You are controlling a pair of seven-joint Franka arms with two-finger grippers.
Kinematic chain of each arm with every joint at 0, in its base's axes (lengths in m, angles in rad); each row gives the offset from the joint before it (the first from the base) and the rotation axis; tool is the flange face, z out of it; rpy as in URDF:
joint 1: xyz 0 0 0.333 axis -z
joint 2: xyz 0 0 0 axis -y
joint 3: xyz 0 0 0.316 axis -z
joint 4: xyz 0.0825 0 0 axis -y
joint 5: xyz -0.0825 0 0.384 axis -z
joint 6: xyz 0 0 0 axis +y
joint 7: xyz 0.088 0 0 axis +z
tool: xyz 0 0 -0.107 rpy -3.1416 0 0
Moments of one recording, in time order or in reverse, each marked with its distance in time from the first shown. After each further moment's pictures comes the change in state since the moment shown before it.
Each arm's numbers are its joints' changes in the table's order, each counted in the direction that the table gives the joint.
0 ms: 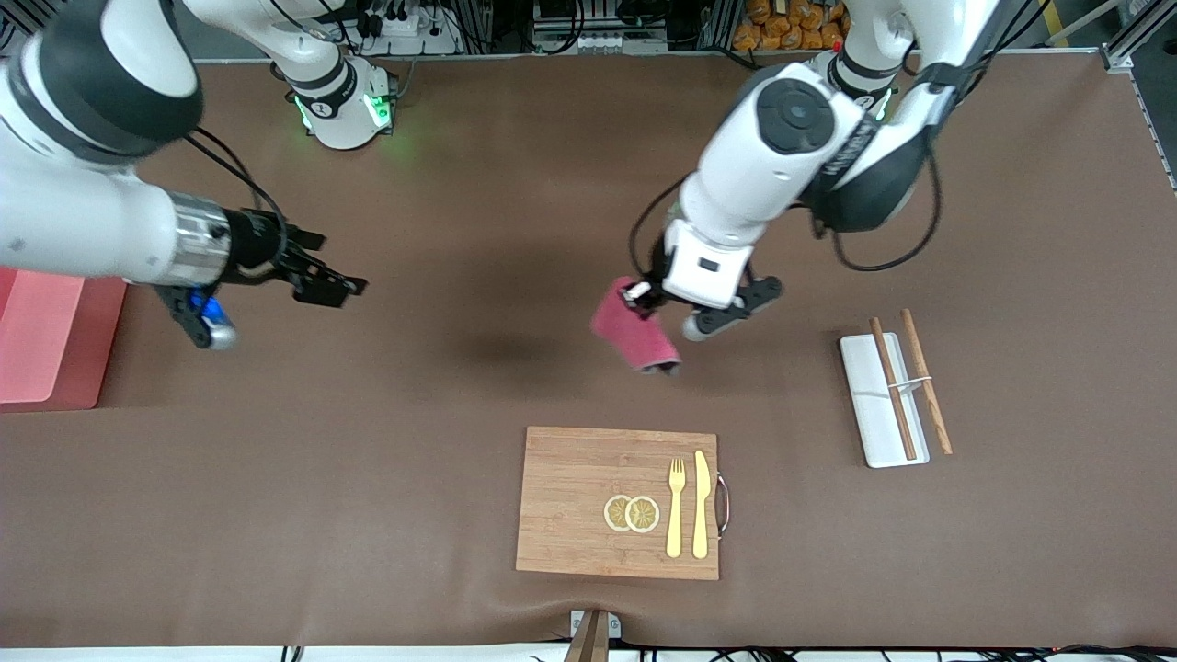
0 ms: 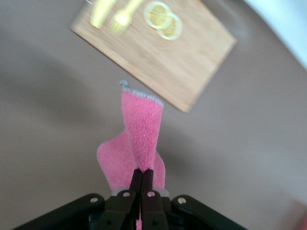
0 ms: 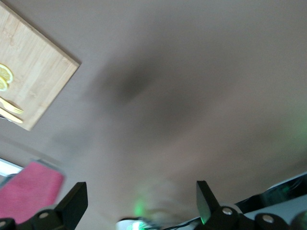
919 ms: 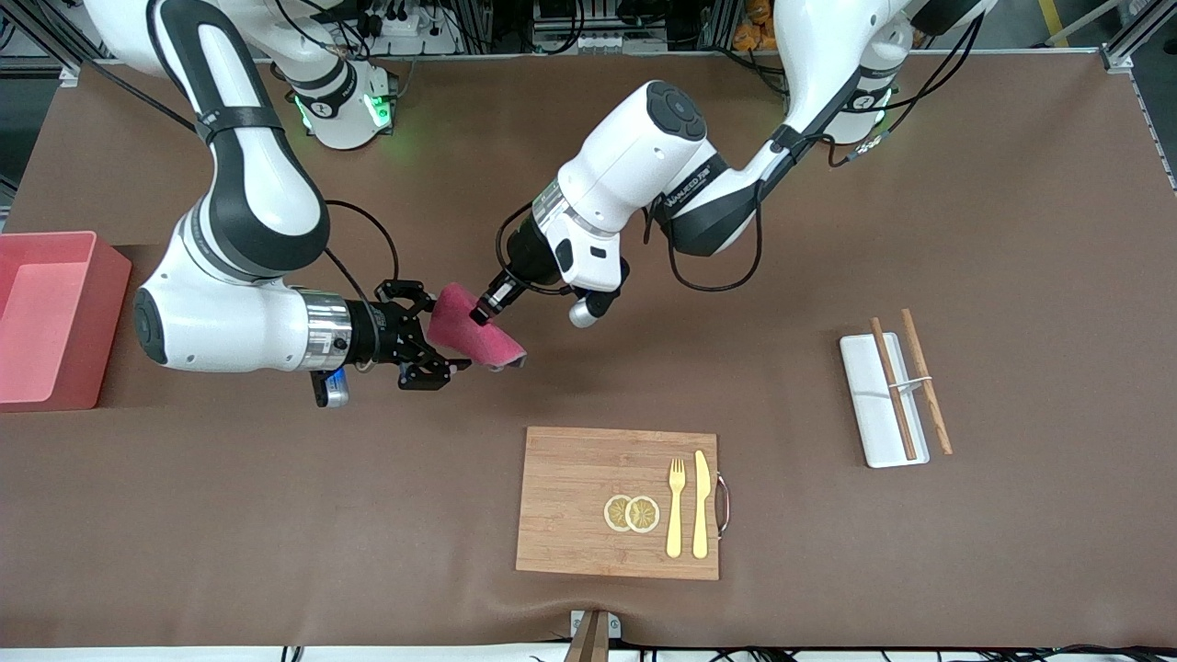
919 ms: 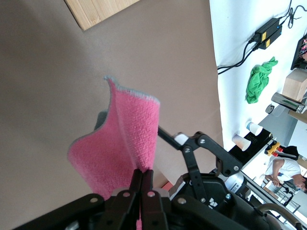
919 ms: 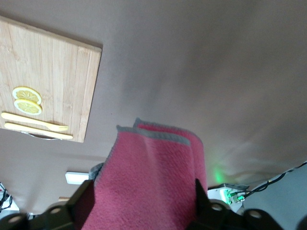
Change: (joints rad) left arm 0.184 -0.210 -0.001 0.121 0.001 -0.470 0.473; right arm -0.083 -0.198 0.014 0.000 -0.263 -0.264 -0.230
